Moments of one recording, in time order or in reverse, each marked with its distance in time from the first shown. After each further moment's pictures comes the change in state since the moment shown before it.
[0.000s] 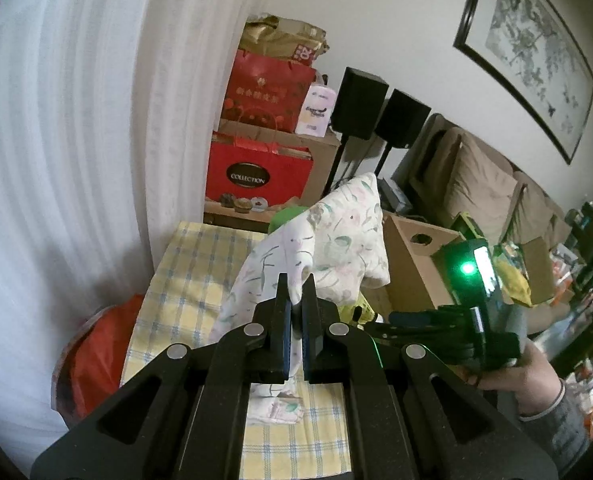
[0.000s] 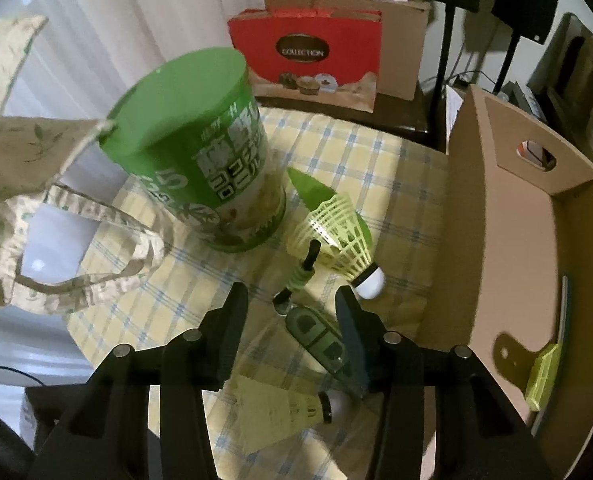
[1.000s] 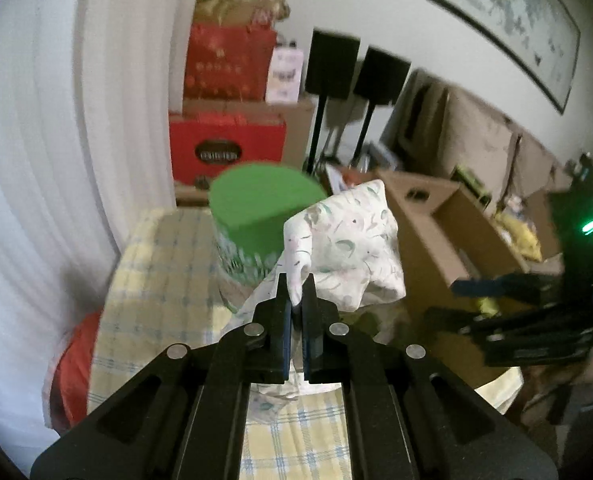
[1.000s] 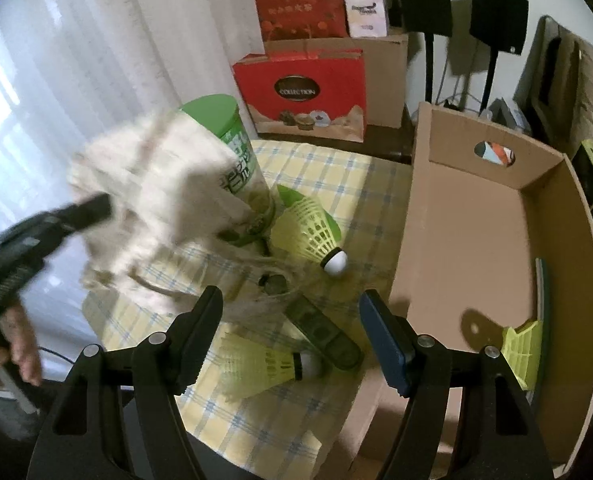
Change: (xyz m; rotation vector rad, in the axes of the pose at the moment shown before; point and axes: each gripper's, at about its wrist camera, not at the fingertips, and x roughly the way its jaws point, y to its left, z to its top) left arm 0.047 -0.045 -0.020 0.127 0.061 -0.006; right arm -0.066 -0.031 -0.042 0.021 -0.156 0.063
